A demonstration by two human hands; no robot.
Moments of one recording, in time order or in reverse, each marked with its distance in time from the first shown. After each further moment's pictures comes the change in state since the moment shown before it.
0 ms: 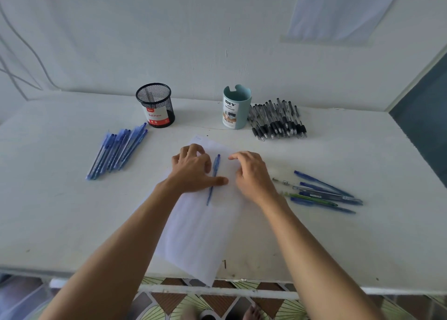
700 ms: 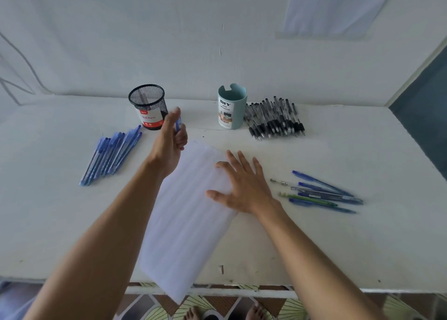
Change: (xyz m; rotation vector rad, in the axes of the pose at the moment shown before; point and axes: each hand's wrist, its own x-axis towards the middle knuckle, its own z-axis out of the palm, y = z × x) left_hand 0.017 -0.001 -0.055 -1.426 0.192 -0.077; right_hand -0.011 0.002 0.005 -0.258 -0.297 -0.051
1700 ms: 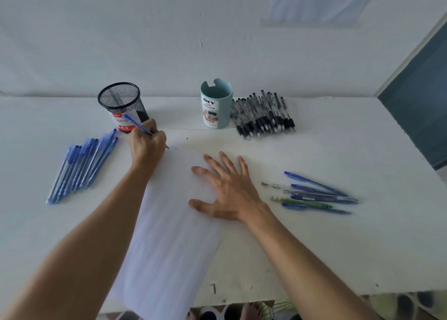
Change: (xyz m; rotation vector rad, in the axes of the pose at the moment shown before) left_hand 0.062 -0.049 -0.025 0.614 0.426 0.275; right_hand 0.012 -0.004 -0.001 -0.053 0.011 -0.062
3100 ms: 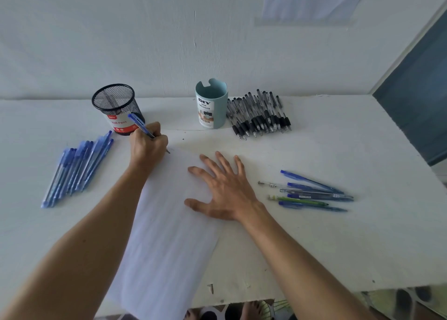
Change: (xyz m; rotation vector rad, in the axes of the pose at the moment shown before) left_hand -0.001 0.005 0.003 0.074 -0.147 0.078; right_hand 0.002 0.001 0.004 -0.015 -0.001 0.008
